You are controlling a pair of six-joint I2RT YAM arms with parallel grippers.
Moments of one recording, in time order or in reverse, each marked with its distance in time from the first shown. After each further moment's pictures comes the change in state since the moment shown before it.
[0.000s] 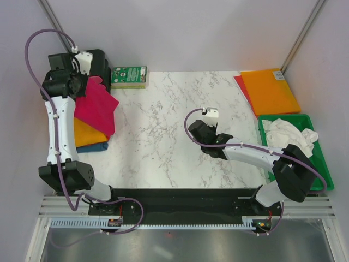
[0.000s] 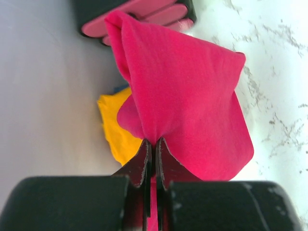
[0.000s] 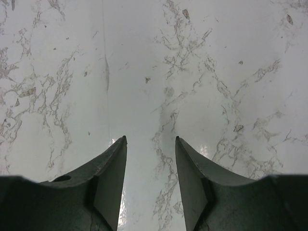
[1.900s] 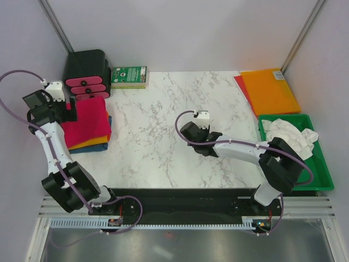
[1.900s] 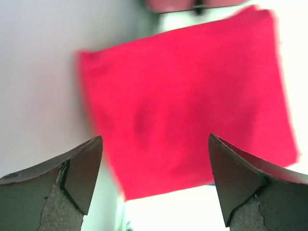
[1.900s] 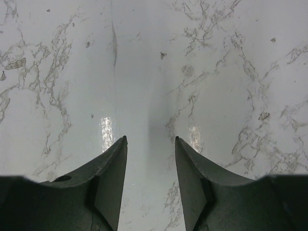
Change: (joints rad) left arm 0.441 -0.171 -0.517 0.425 0.291 -0.033; right arm 0.033 0.128 0.079 -0.078 -0.044 0.038
